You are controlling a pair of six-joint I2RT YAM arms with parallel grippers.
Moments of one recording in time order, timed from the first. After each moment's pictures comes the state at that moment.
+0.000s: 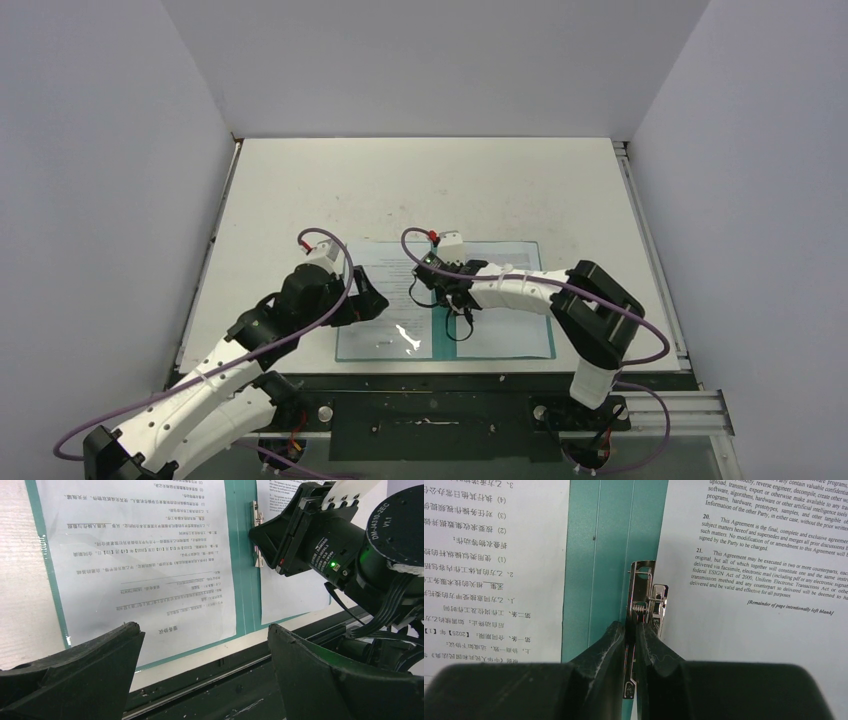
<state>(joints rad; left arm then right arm) -0.67 0.73 0.59 -0.50 -0.03 -0.80 0.94 1.76 1.03 -0.42 0.49 0.68</state>
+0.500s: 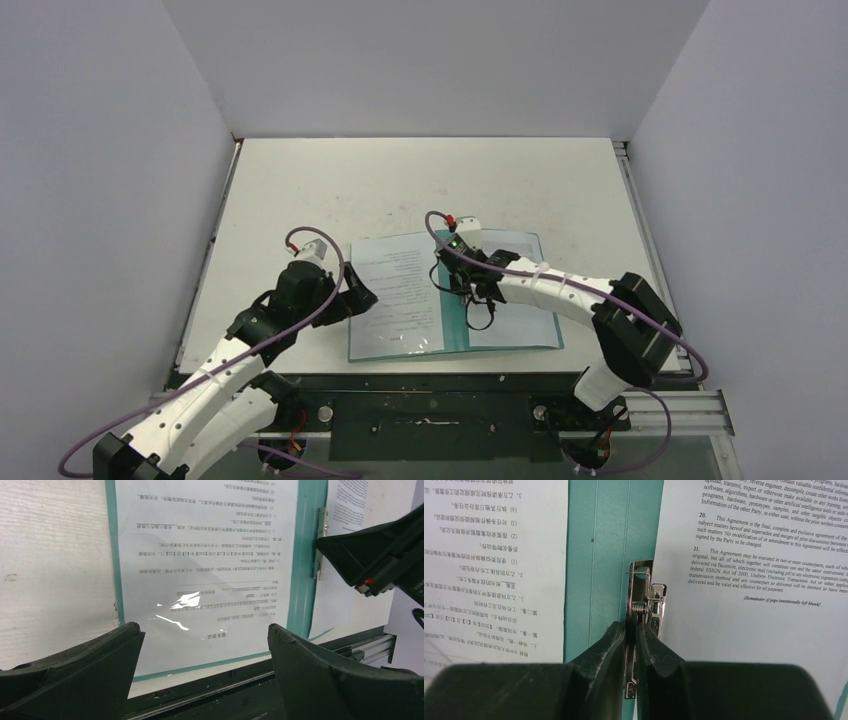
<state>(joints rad) -0.55 0.74 0.56 -0.51 -0.01 -0.81 0.85 1.61 0.99 -0.43 0.39 0.59</state>
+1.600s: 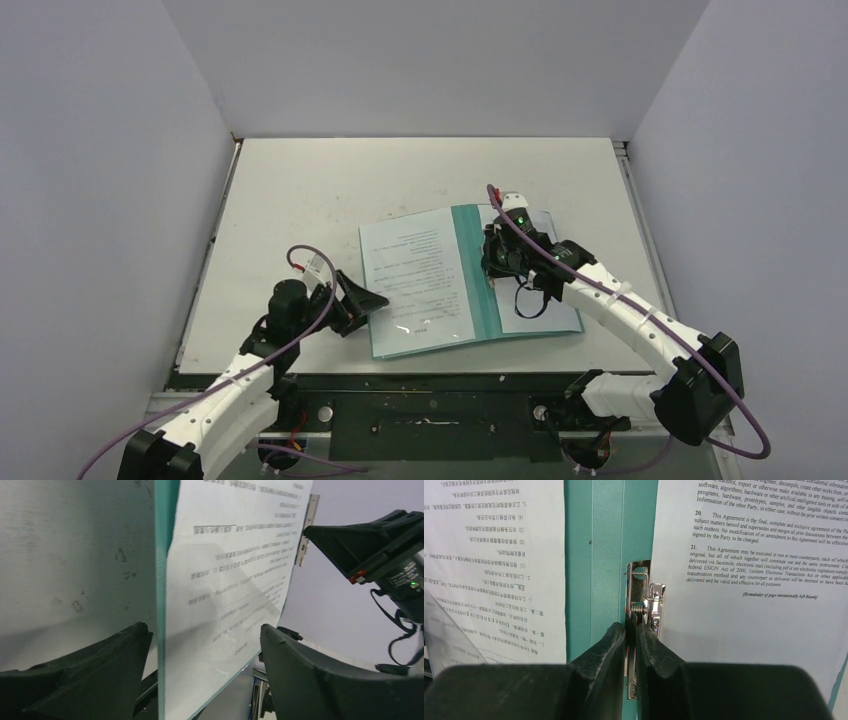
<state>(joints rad) -0.36 0.74 0.21 0.07 0.46 -1.12 0.64 1.23 0.99 -0.58 0.15 0.43</state>
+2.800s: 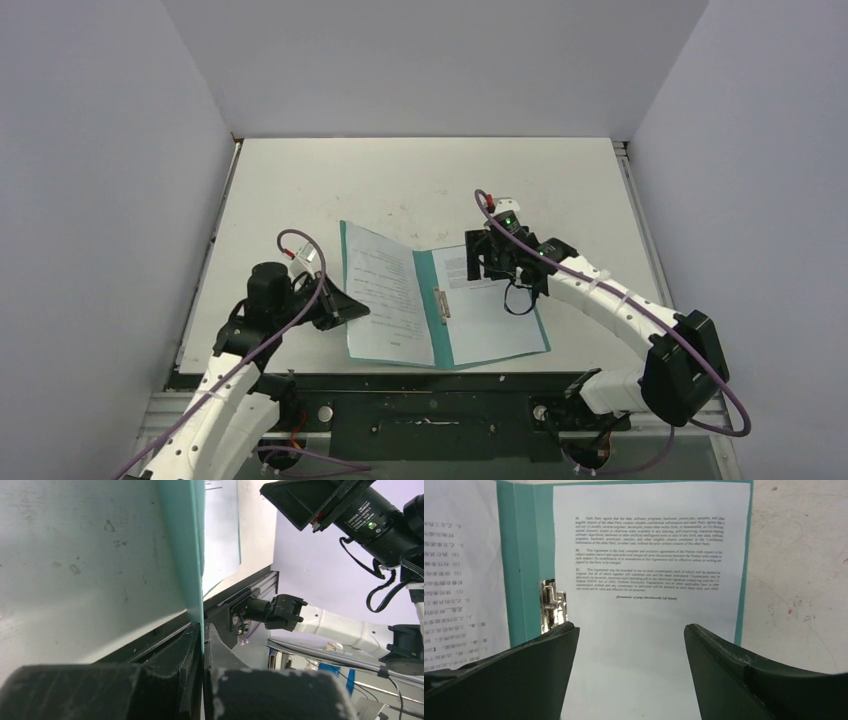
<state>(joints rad) -0.25 0.63 0.44 -0.36 0.65 -0.93 0.63 1.33 0.97 -0.54 0.18 0.41</state>
